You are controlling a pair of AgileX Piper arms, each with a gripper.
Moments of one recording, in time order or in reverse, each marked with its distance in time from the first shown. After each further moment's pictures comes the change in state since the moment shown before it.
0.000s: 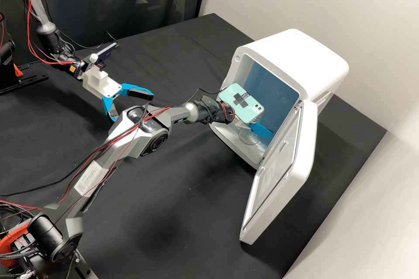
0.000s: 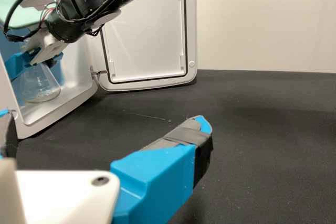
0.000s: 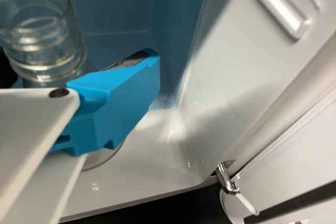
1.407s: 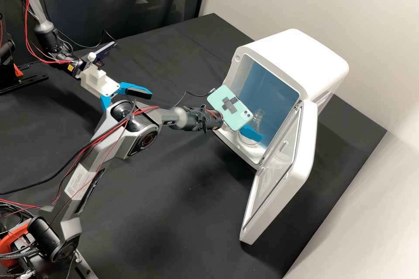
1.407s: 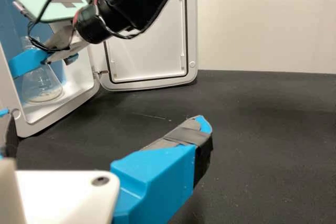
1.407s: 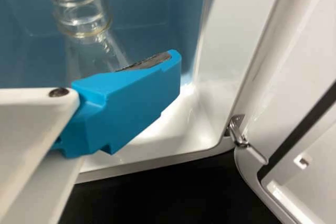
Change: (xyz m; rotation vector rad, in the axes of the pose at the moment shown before) left arm -0.006 0.001 0.002 -0.002 0.005 0.004; right arm -0.047 -0.010 0.023 0.081 0.106 -0.024
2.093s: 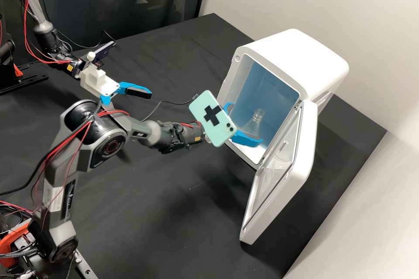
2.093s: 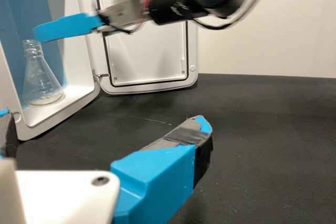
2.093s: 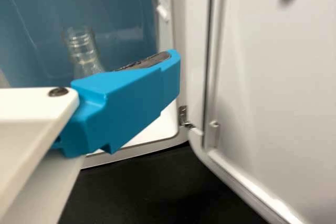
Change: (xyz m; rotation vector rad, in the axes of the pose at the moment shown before) left arm 0.000 0.001 0.003 -0.003 0.005 0.019; right arm -0.114 0.024 0.039 0.065 0.151 0.201
